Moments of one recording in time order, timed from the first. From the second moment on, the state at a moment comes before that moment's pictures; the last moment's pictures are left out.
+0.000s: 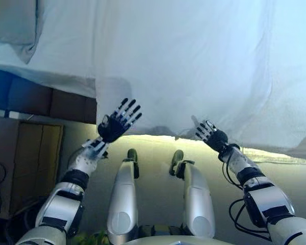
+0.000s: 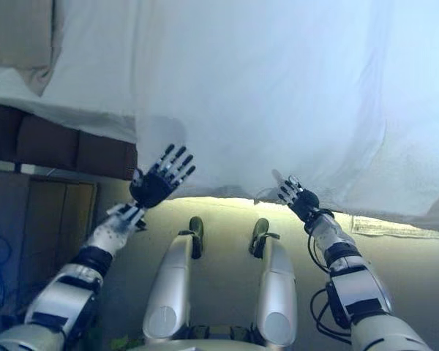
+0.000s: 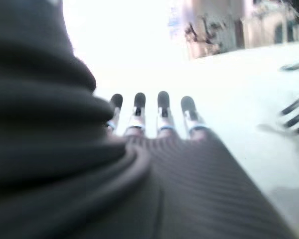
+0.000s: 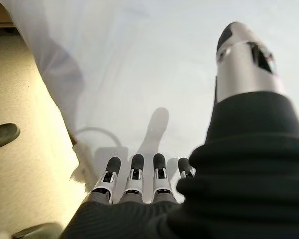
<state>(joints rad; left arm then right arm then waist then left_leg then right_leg) -0.59 0.44 -0.23 0.83 -1.34 0.10 -0.96 -0.62 -0.41 0.17 1.11 1.09 0.12 0.34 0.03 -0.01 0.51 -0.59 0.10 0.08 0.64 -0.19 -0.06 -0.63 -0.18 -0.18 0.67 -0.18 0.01</state>
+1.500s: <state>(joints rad) -0.71 0.68 0.02 1.24 -1.65 0.07 -0.28 -0.49 -0.59 0.13 1.05 1.15 0.13 0.45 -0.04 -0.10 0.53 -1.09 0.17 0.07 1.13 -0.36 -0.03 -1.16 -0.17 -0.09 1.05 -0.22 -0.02</state>
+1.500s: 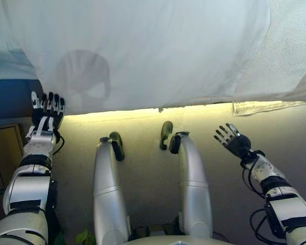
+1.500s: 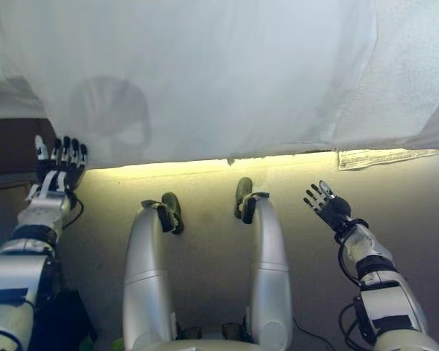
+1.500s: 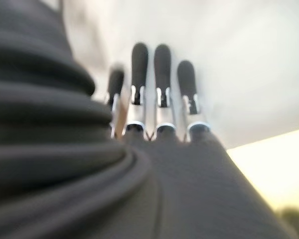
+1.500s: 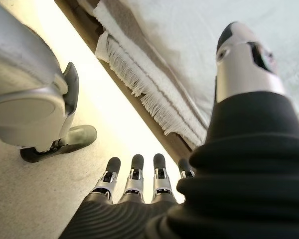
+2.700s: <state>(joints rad) -0.06 0.28 -0.19 1.34 -0.46 0.02 -0.18 0.02 -0.30 0.08 1.27 0.83 0.06 0.46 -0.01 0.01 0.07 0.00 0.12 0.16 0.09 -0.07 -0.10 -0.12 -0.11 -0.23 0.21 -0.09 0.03</state>
